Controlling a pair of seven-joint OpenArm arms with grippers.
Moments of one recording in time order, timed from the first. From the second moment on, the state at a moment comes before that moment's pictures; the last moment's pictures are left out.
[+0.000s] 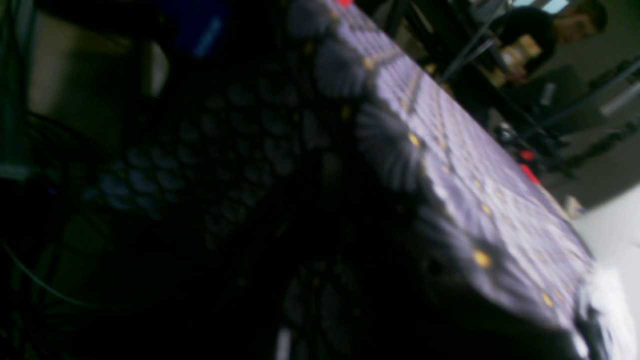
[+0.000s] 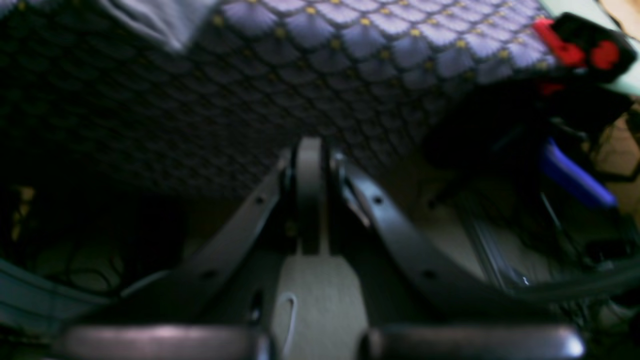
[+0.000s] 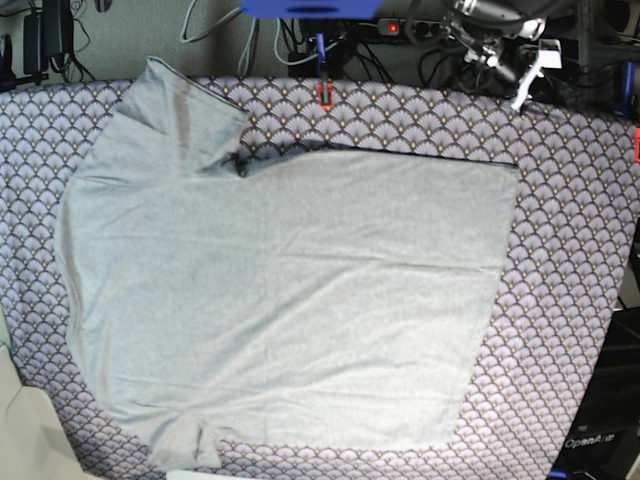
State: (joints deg) left arm -6.5 -6.5 15.5 0.8 -83.1 -39.5 -76.1; right arm -51.7 11.4 6.5 55.2 12.6 -0.1 66.4
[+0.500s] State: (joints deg) left arm 1.3 -5.5 17.1 1.6 -80.5 -39.5 -74.2; right arm -52.0 11.4 6.6 55.4 12.5 -0.1 65.2
